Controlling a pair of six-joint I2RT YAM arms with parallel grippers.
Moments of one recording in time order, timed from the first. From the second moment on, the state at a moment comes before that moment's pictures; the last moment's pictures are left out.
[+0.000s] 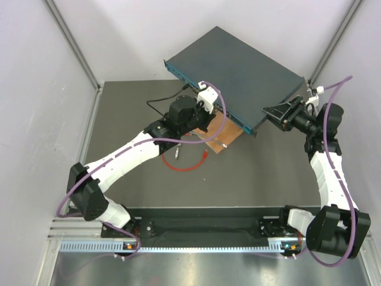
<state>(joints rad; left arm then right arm) -0.80 1.49 1.34 -0.12 0.00 0.03 -0.19 1.10 0.85 0.07 -0.89 0.98</state>
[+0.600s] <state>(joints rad) -0.80 1.52 1.34 -0.04 -0.02 0.07 -0.19 1.10 0.85 0.07 -0.89 0.98</state>
